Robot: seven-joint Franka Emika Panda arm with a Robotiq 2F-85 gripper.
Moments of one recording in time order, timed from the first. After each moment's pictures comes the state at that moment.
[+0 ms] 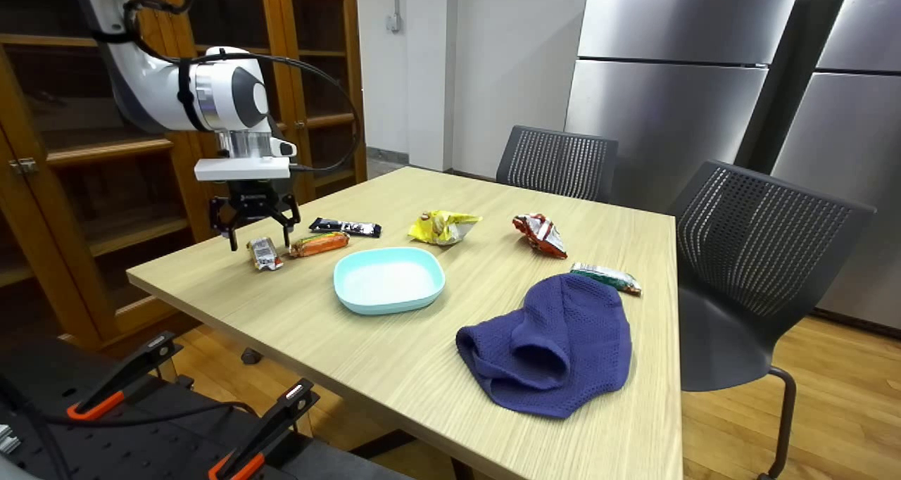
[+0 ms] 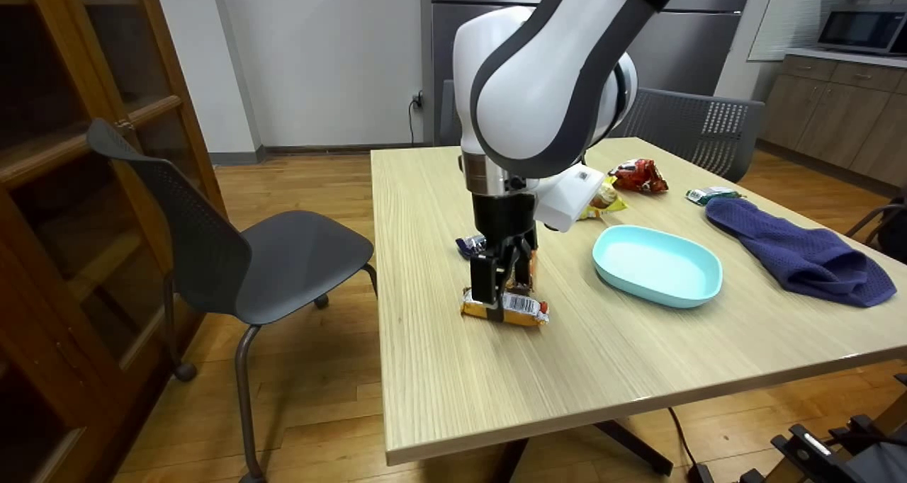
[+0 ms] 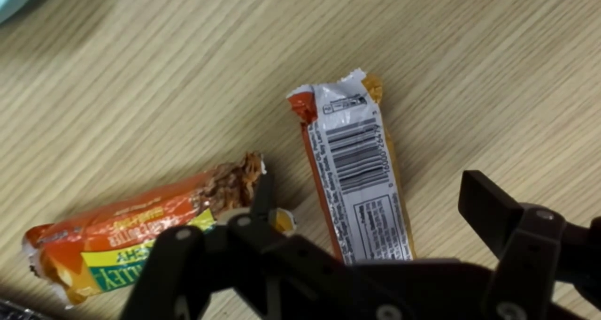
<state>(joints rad) 0.25 0.60 0.15 -2.08 -0.22 2.51 -0.16</state>
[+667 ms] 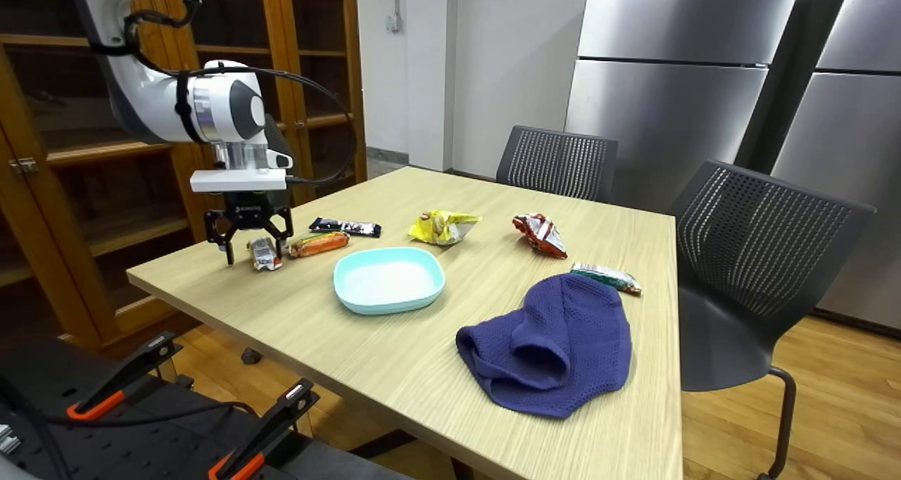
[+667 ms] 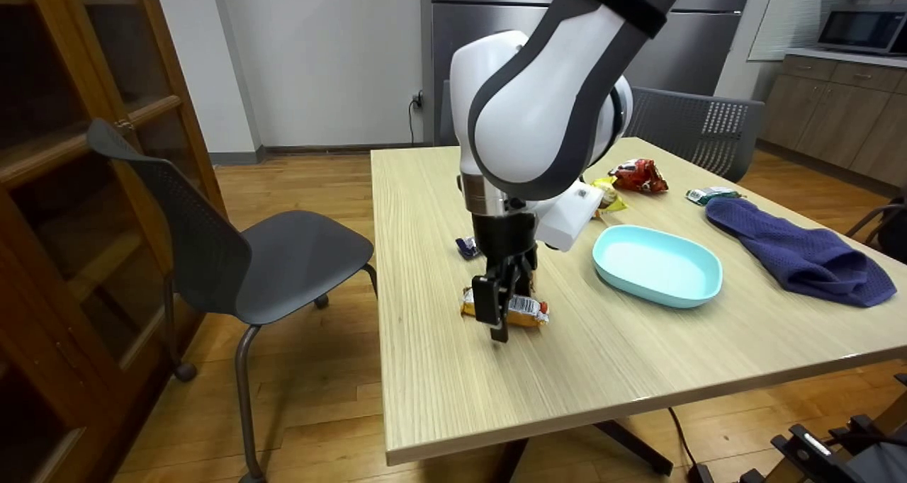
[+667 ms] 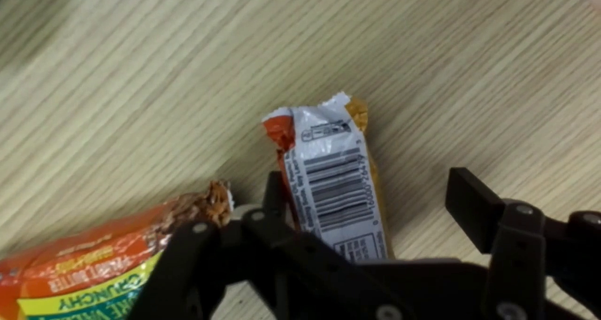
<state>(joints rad) 0.25 0.64 0.16 -2.08 -0.22 2.51 -0.16</state>
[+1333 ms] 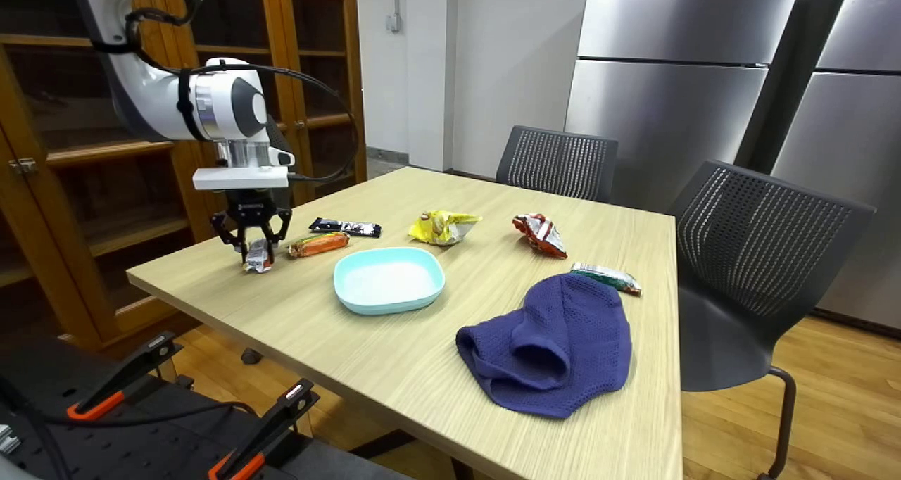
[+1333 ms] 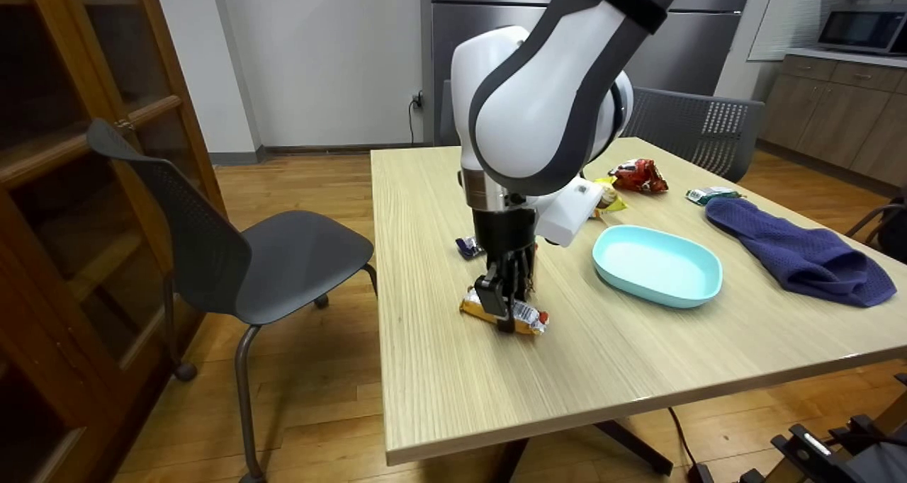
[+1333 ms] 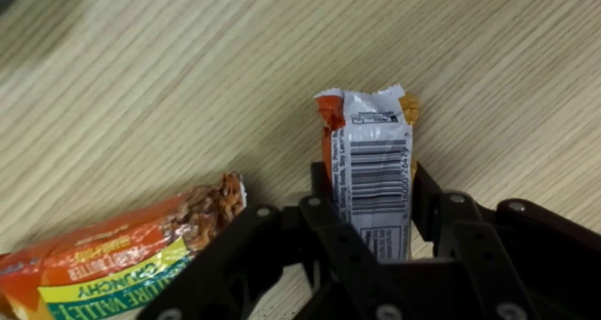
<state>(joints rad) 0.25 0.63 0.15 -2.08 -0.22 2.51 -0.16</state>
